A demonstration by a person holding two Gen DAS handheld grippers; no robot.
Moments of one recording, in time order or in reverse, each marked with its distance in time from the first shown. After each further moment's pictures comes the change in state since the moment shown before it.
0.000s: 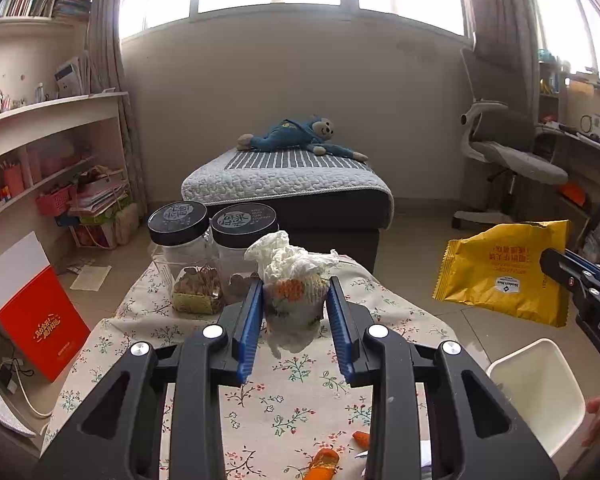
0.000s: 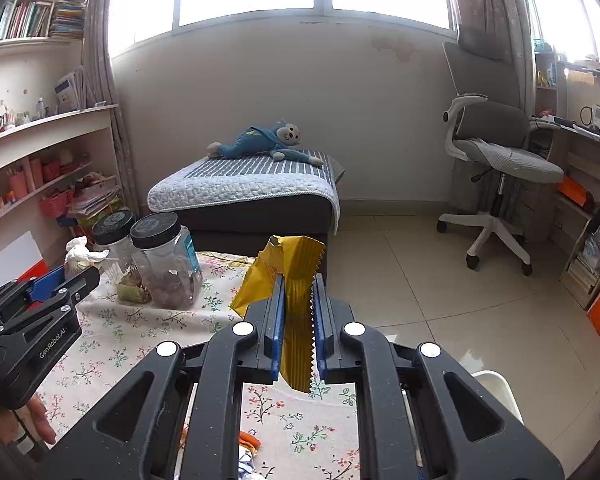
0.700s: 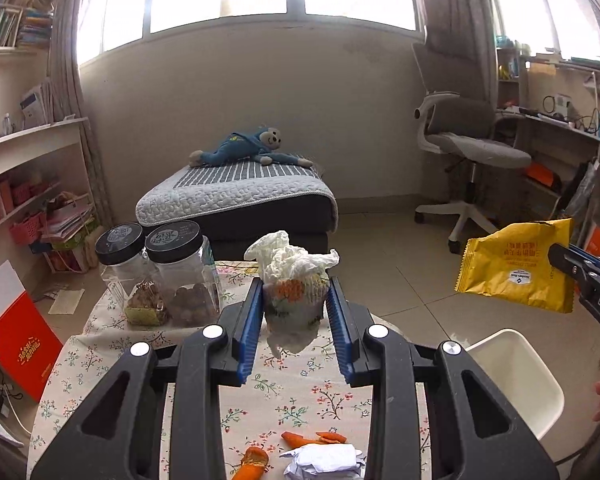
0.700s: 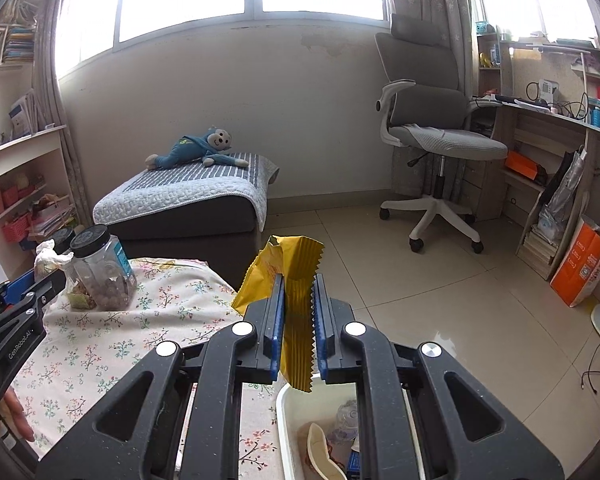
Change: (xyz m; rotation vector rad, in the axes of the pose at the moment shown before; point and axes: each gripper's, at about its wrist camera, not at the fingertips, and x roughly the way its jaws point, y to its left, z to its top) left arm -0.018 -0.081 -0.002 0.092 -0.031 -0.098; right arm -0.026 -0.098 -0.014 0.100 0.005 -0.154
